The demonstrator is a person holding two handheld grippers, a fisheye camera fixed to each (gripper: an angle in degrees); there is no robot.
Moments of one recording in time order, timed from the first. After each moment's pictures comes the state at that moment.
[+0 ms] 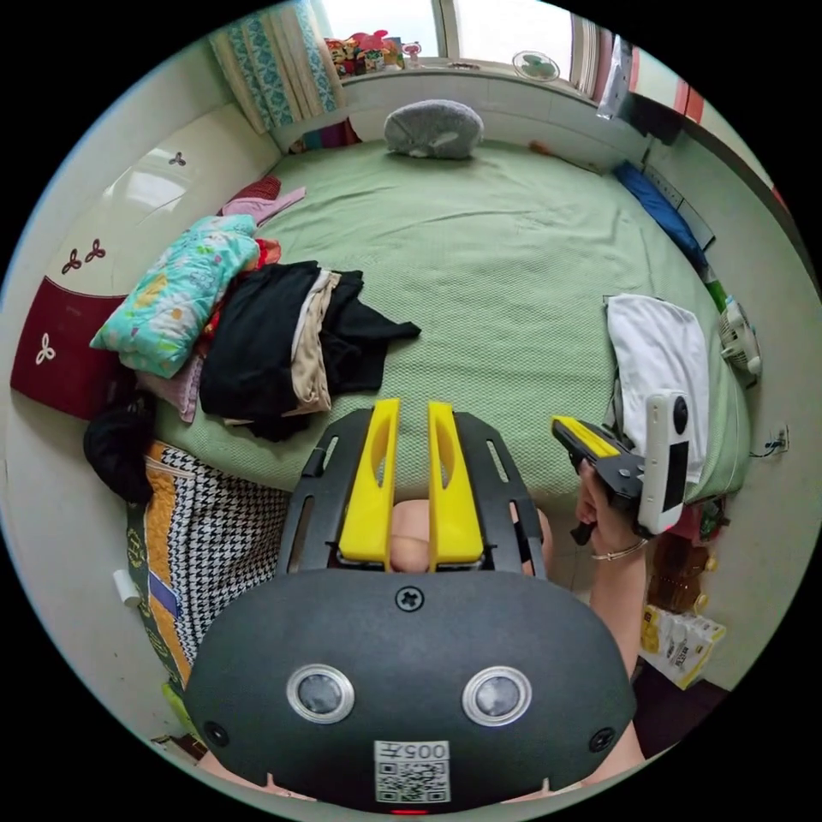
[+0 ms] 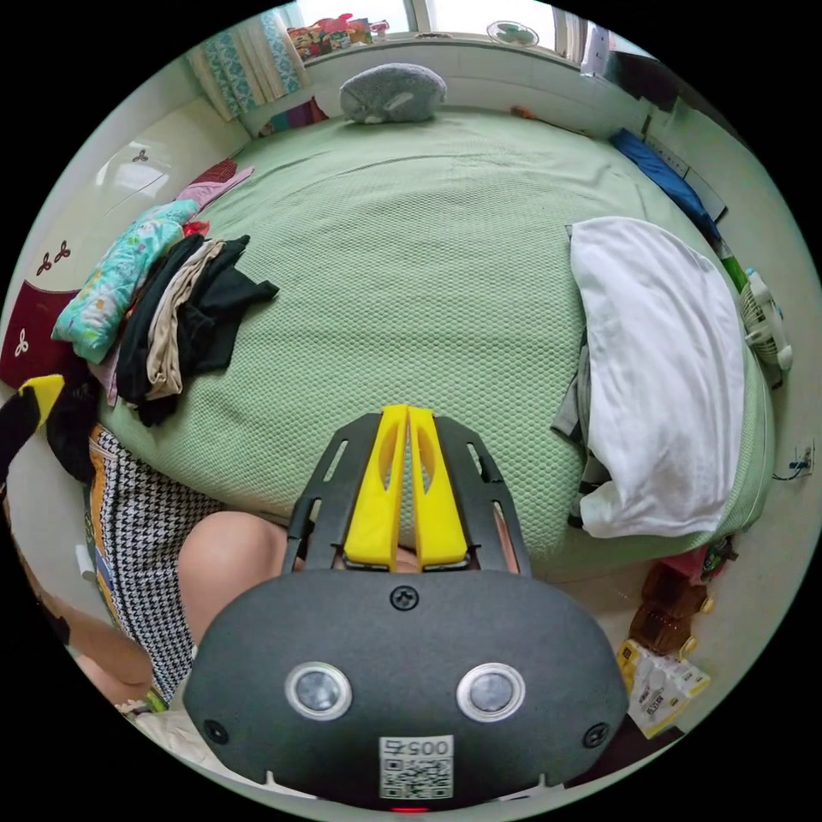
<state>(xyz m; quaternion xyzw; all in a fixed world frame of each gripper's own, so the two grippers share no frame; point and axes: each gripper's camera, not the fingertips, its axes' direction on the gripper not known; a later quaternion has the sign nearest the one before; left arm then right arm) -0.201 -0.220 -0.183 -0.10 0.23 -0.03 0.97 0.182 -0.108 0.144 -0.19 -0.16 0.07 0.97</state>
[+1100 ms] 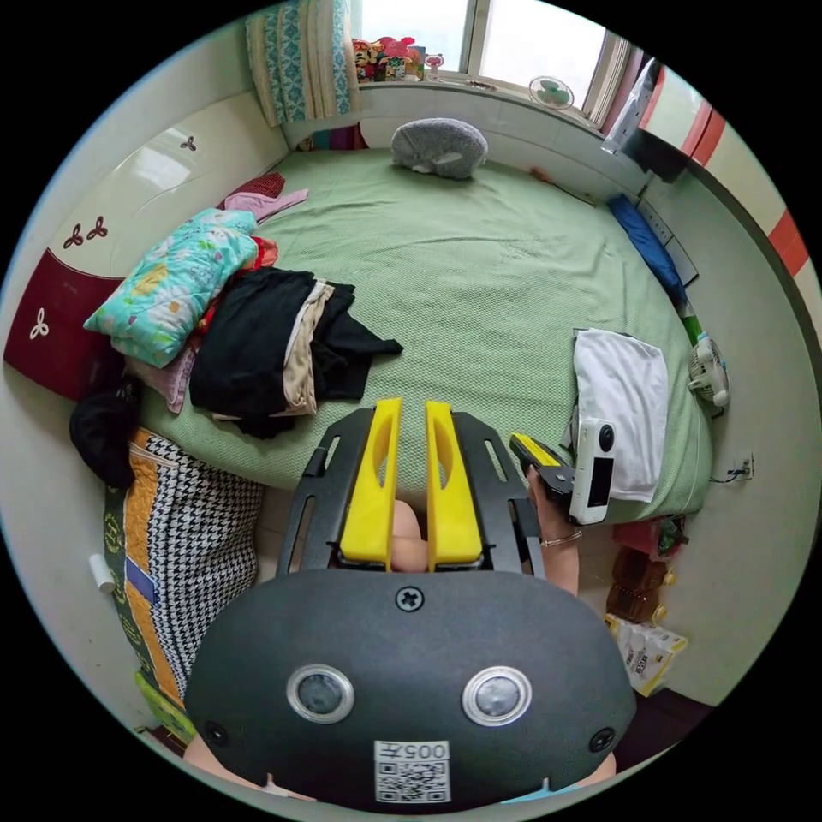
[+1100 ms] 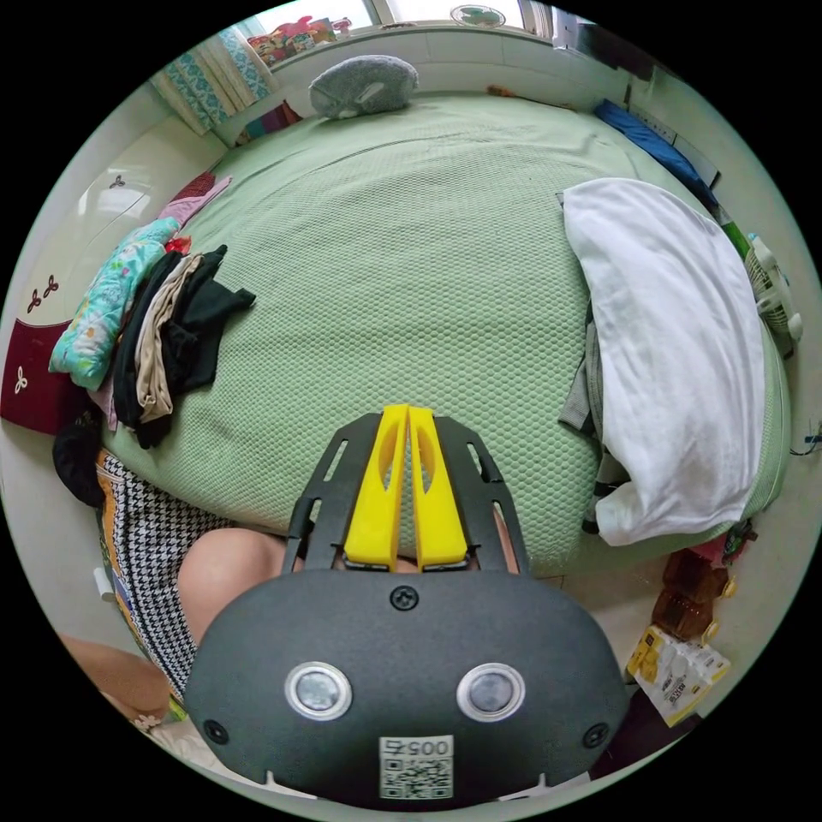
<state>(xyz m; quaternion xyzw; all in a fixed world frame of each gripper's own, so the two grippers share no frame) -0.305 -0.254 -0.210 -0.11 0.27 -0.07 0.95 0.135 -0.122 0.213 -0.21 -0.17 0.11 0.96</state>
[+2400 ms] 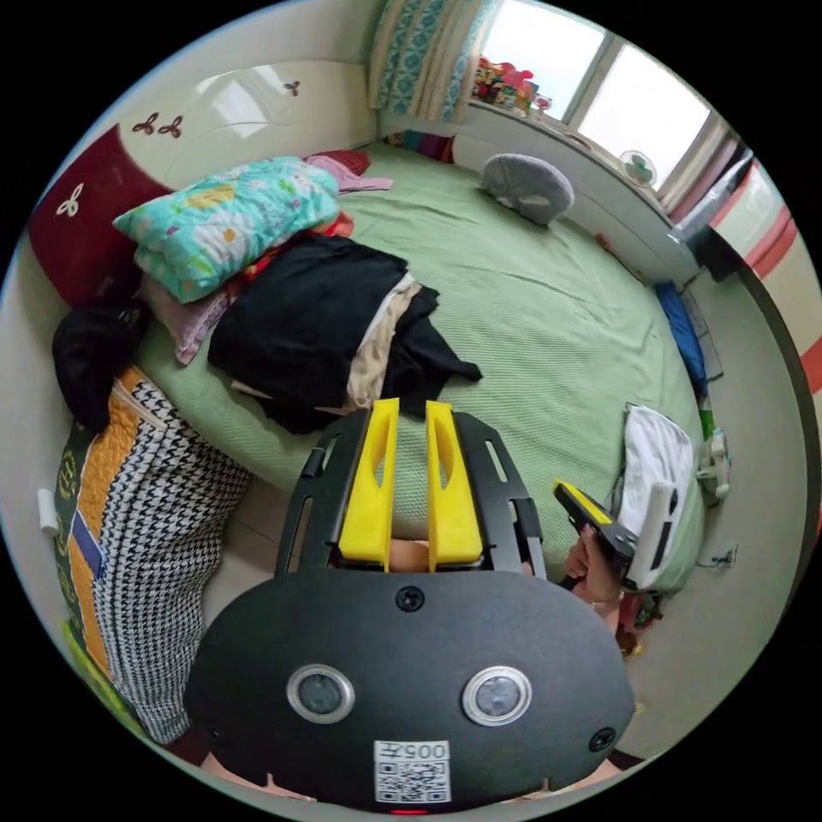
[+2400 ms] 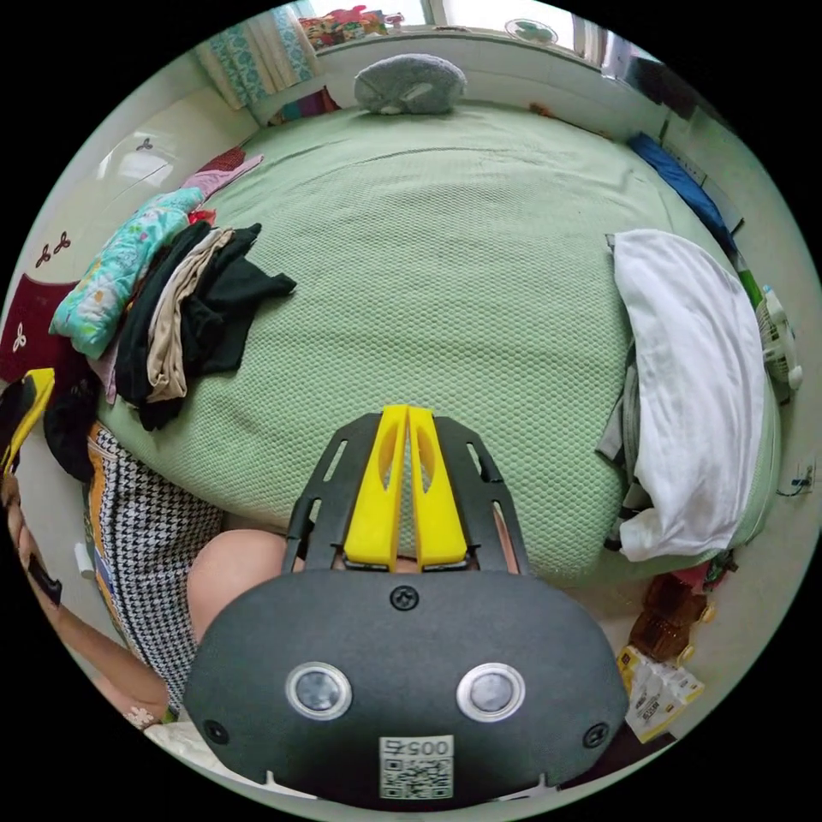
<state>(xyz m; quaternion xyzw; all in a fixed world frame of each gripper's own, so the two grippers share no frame) -0.464 -0.142 -0.005 -0.11 0.26 -0.22 0.93 0.019 -0.162 0.216 -0.18 -0.15 0.03 0.97</state>
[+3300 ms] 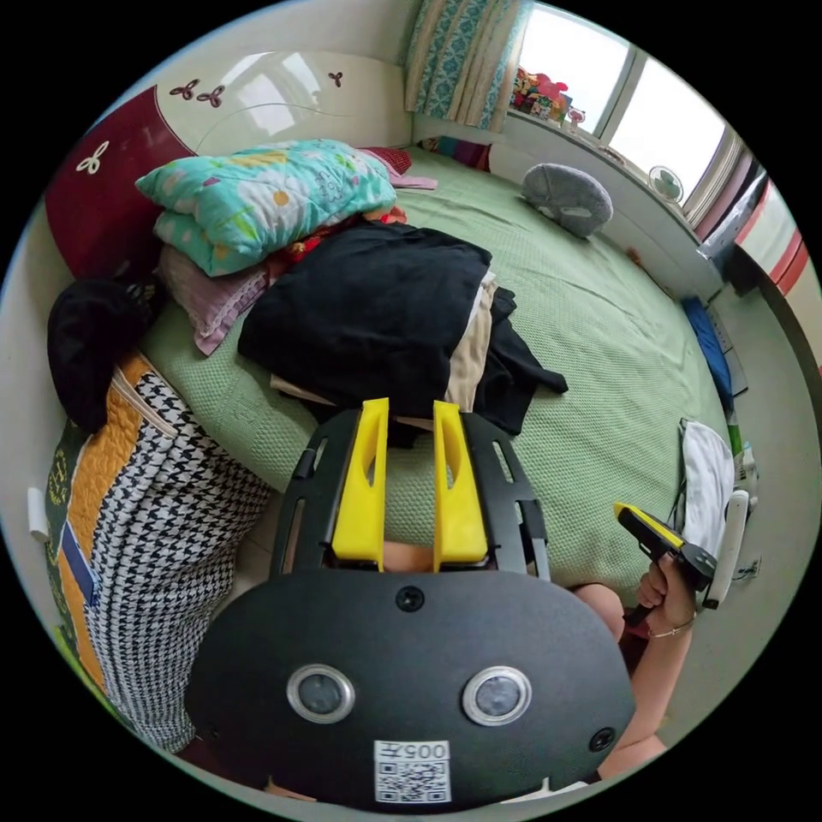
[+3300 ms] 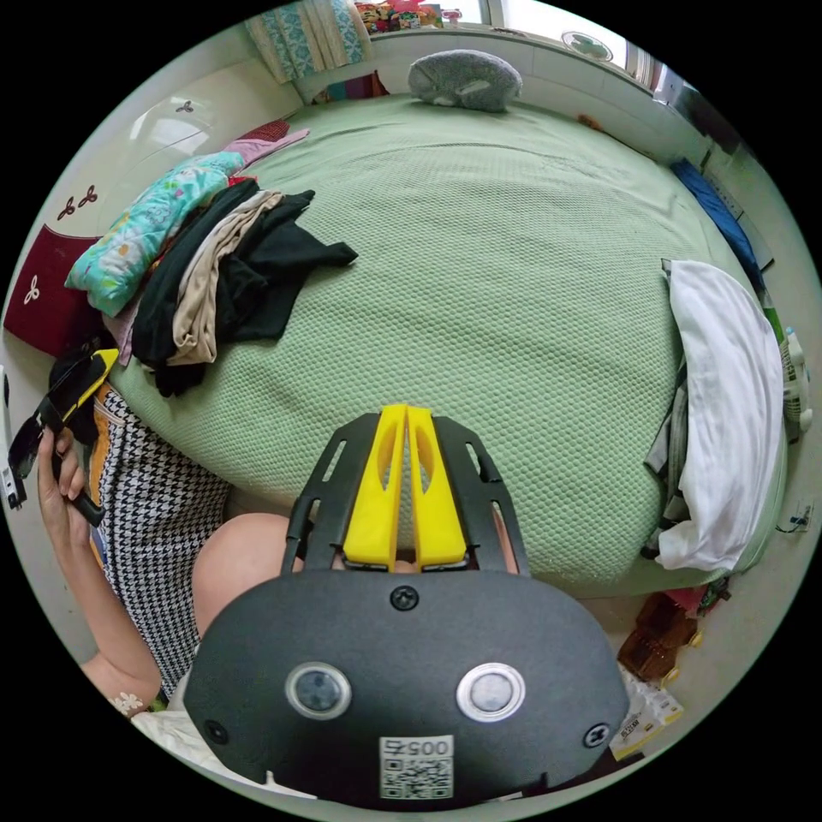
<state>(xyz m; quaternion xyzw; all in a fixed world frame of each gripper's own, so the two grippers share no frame) -0.510 -0.051 0.140 -0.08 0.26 -0.23 0.94 -0.038 -0.161 0.211 -0.20 -0.18 0.00 0.96</state>
